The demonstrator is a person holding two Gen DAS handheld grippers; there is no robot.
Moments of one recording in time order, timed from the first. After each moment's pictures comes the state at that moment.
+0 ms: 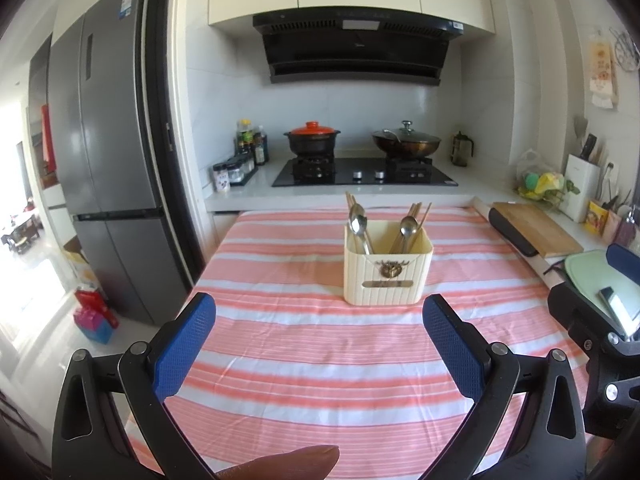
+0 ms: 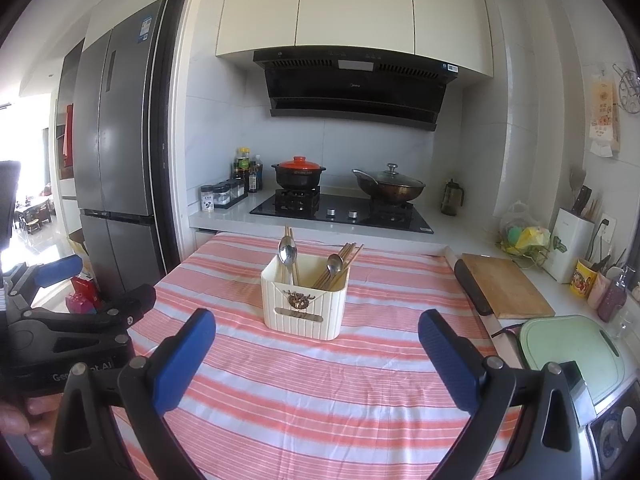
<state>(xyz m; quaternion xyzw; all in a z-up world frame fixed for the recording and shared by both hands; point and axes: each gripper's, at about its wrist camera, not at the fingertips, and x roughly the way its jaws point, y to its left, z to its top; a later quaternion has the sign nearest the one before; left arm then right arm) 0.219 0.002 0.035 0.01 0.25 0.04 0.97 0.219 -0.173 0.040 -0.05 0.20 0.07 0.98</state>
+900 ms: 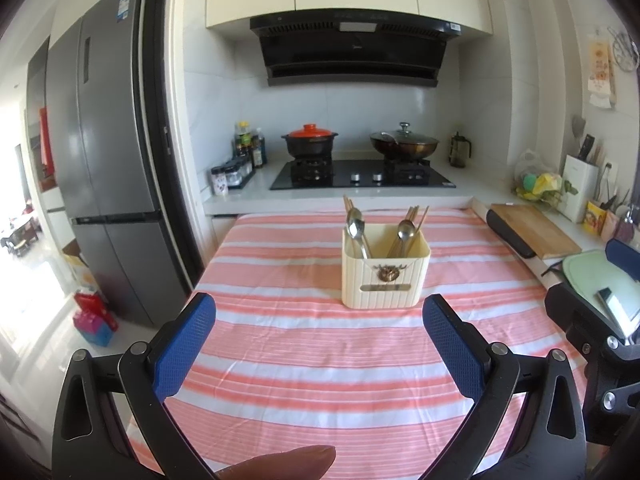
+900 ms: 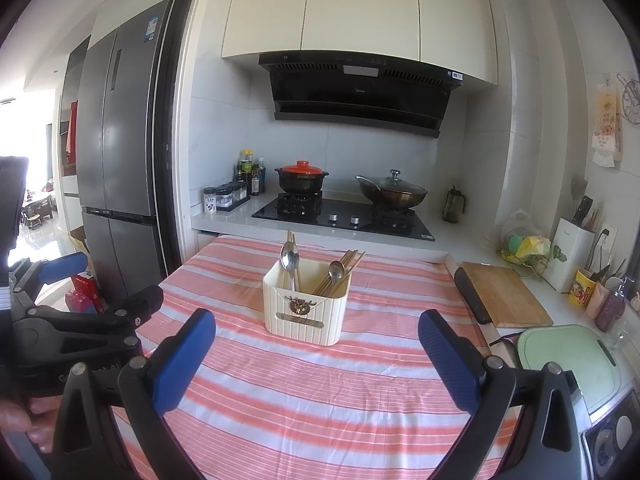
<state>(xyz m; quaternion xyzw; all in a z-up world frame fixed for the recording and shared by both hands) 0.220 -0.001 0.037 0.01 0.24 0.03 0.97 0.215 -0.171 0.048 -0.06 0.19 0.08 0.98</state>
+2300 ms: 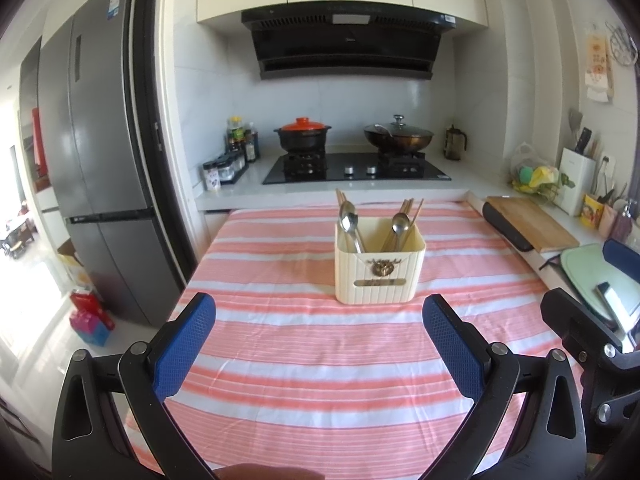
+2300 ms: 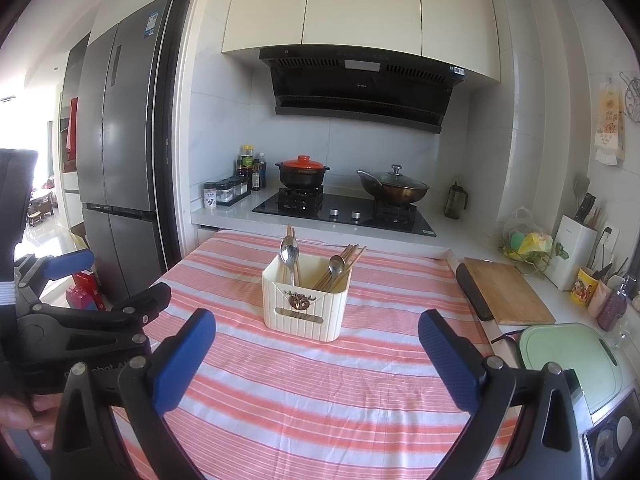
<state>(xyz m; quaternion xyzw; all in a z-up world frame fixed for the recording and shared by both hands) 0.228 -0.006 0.031 0.02 0.26 0.02 0.97 0.220 -0.174 0.046 -0.06 0.20 0.08 0.97</state>
